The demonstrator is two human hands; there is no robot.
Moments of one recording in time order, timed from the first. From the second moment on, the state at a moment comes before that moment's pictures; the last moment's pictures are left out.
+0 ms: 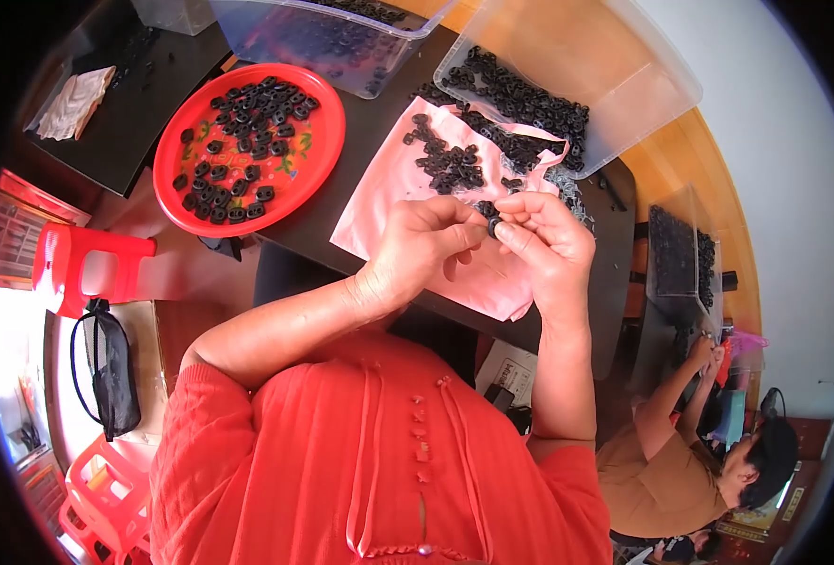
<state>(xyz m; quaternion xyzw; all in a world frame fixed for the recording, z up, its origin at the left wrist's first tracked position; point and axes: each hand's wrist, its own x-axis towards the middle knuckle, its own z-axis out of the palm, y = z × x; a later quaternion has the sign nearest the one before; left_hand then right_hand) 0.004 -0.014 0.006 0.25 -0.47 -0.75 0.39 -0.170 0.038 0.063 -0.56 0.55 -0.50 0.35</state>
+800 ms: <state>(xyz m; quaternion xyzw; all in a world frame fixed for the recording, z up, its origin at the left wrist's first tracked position) 0.012 -0.017 0.005 0.25 -0.49 -0.74 0.39 -0.164 0.035 0.056 -0.55 0.52 -0.52 0.40</state>
